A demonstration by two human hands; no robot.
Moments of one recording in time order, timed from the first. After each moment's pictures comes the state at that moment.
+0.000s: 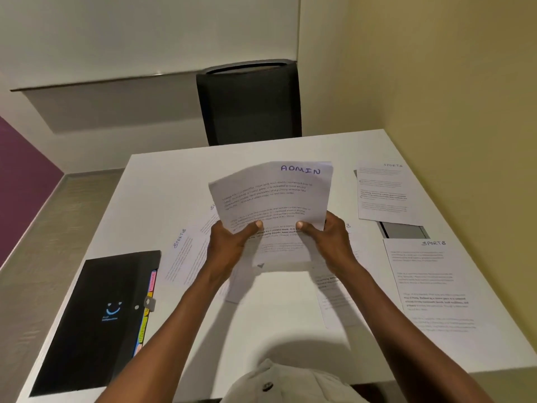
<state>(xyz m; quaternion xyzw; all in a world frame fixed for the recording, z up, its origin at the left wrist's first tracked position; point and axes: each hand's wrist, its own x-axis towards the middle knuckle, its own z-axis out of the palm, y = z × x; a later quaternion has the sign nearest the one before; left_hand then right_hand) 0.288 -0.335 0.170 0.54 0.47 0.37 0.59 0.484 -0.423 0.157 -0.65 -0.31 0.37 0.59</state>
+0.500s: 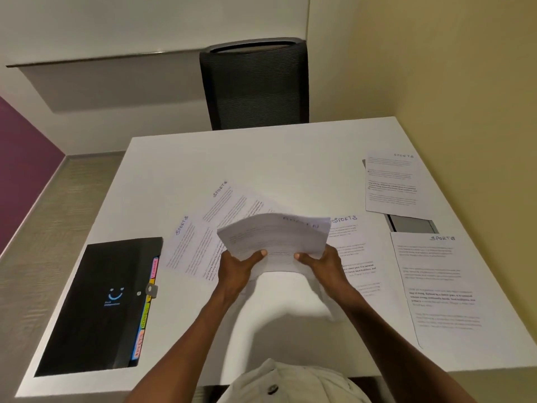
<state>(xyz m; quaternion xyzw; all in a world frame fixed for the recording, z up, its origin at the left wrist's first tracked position) 0.272 -0.361 0.091 0.51 0.59 0.29 0.56 0.460 -0.447 0.091 -0.70 -0.28 0.42 0.51</state>
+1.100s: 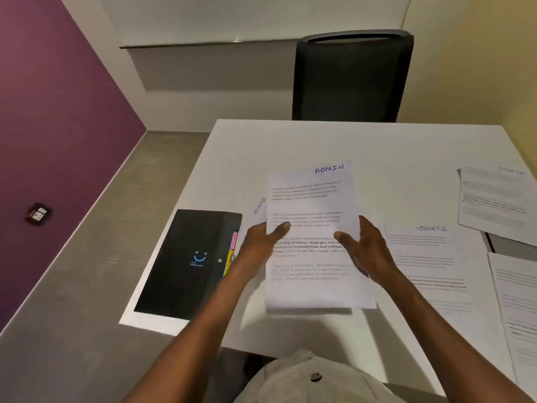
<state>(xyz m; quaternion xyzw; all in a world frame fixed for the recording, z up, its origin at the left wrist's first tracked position) 0.139 -0.315 0.126 0.49 0.55 0.27 0.62 0.370 -0.389 0.129 -0.70 -0.45 0.37 0.41</state>
